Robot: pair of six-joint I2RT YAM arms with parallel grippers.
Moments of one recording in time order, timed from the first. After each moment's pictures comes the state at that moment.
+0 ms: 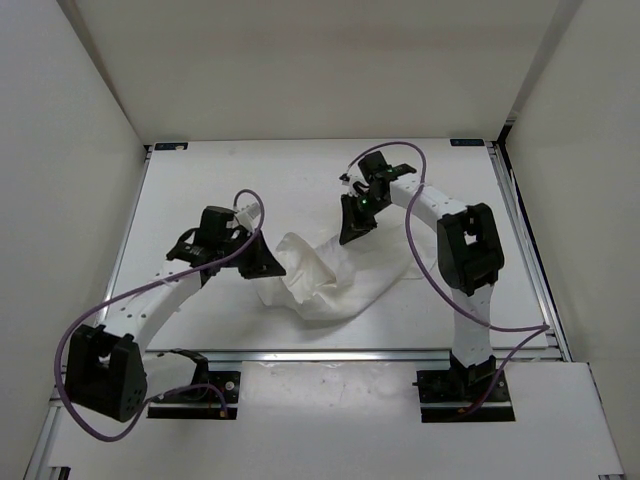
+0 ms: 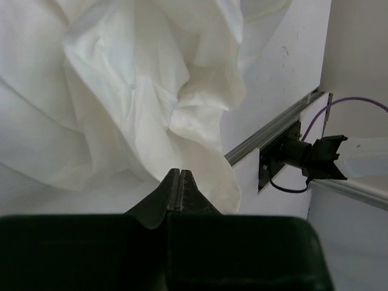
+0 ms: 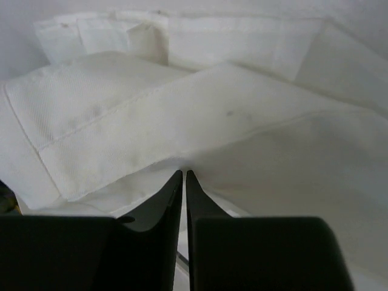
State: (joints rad) left arm -0.32 1.17 0.78 -0.42 0.59 -0.56; right arm 0.47 2.07 1.66 -0.83 -0.56 0.17
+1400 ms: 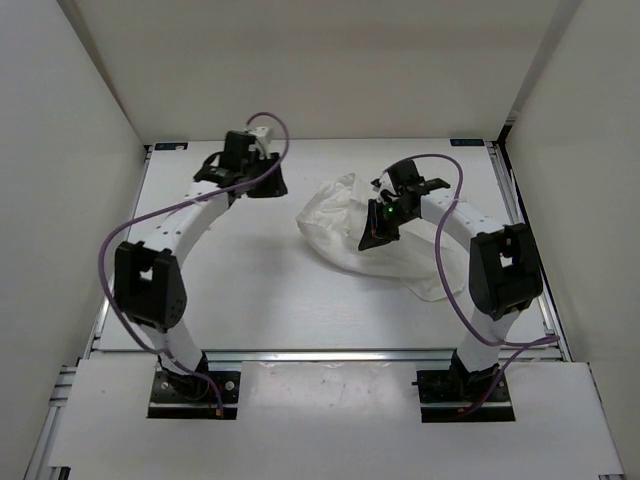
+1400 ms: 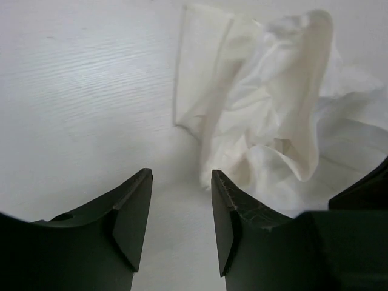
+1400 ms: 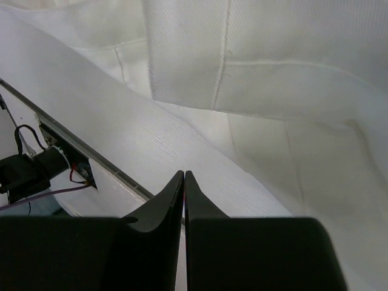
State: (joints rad) left arm -0.39 1.79 1.55 -0.50 0.14 -0.28; right arm 0.37 1.80 1.32 -0.71 -0.57 0.36
